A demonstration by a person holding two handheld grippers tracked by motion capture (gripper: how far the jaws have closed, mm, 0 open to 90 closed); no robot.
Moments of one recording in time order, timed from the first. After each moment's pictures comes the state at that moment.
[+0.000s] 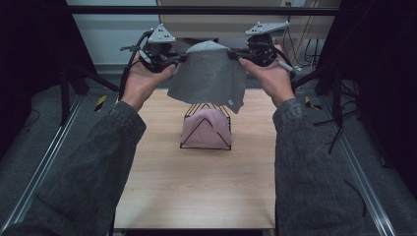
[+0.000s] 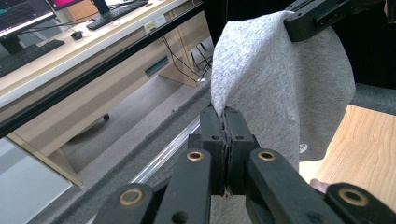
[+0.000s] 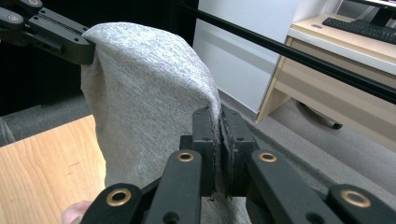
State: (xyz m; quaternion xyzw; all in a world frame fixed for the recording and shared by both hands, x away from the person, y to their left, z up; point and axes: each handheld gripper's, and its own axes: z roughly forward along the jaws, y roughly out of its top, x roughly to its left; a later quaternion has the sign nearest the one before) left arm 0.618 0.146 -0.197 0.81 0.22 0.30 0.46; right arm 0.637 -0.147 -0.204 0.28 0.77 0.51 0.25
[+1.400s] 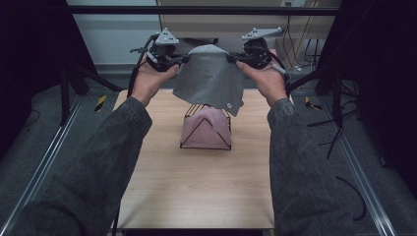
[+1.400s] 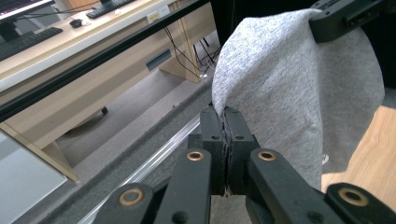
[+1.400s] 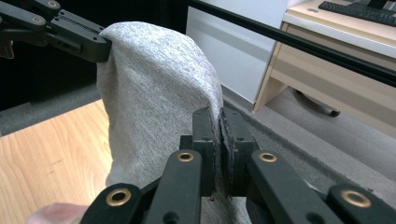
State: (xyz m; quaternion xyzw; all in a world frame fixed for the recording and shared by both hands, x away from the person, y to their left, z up) left arm 0.658 0.145 -0.230 0.81 0.23 0.29 0.46; right arm 0.660 -0.144 -0.231 0.30 0.78 0.50 0.25
